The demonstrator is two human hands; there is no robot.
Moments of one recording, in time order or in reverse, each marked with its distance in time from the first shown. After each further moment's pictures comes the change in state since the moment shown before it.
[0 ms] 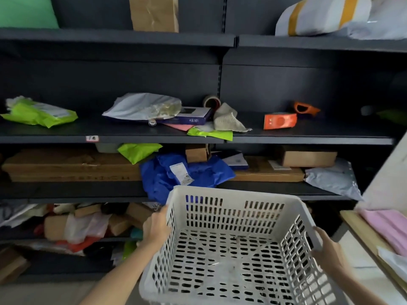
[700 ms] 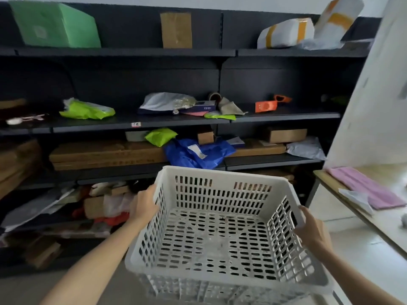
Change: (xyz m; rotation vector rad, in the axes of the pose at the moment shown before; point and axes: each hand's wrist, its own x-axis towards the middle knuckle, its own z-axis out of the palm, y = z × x) left_hand -0.147 -0.194 -0.114 -0.173 0.062 0.132; right_hand -0.326 -0.067 -0.026 0.066 0.090 0.002
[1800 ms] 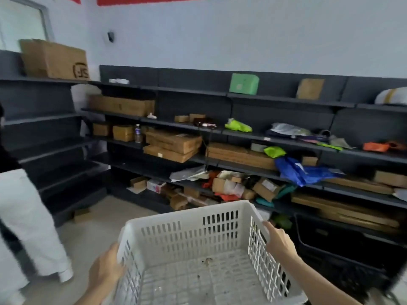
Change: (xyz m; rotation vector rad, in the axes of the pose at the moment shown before) left_hand -0.744 -0.303 -0.347 0.078 0.160 -0.792; right_hand -0.582 -0.210 -0.001 -0.221 -0.375 -0.630
